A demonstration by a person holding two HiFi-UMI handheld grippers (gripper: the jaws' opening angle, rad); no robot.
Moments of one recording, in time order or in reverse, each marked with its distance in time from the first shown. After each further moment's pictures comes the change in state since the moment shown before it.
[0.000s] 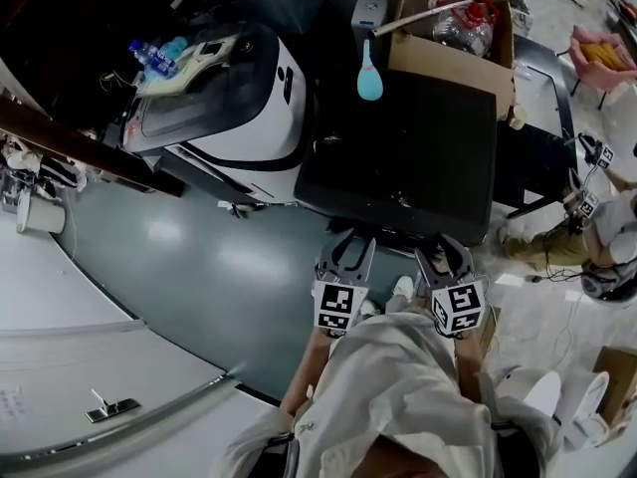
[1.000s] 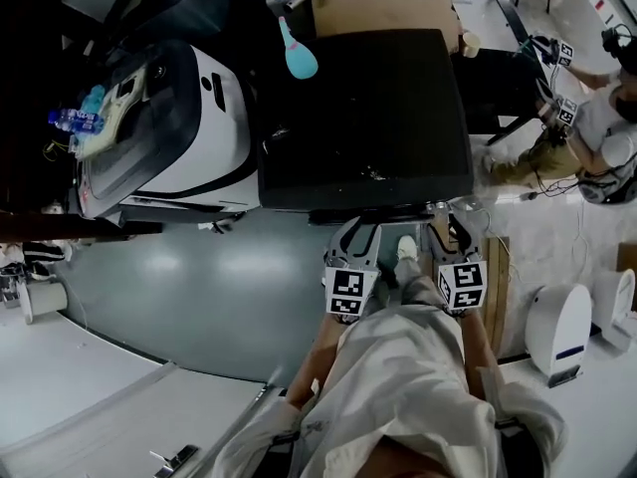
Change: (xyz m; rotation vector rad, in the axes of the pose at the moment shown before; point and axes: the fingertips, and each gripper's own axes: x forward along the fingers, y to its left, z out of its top) left arm 0.055 -0.044 -0.066 0.022 0.137 -0.267; right arm -0.022 -0.051 -0.094 0.160 0.127 -0.372
